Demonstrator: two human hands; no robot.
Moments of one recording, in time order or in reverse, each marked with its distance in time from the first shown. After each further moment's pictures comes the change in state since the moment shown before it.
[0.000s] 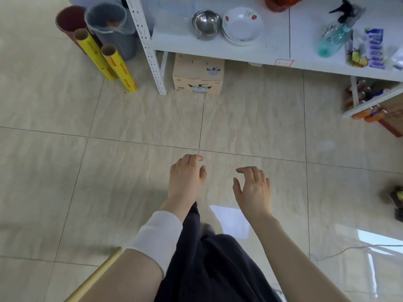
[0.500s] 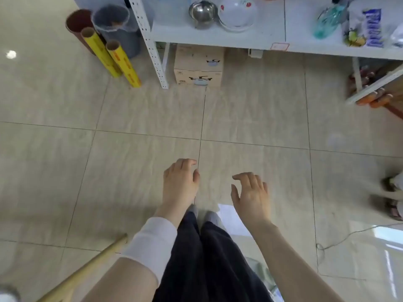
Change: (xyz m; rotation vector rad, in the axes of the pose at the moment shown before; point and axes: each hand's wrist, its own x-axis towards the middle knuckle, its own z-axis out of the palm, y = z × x) left_hand -0.111 0.001 0.028 0.030 -0.020 -0.056; right_hand -0.116 0.027 -0.007 0.040 0.002 -0.079
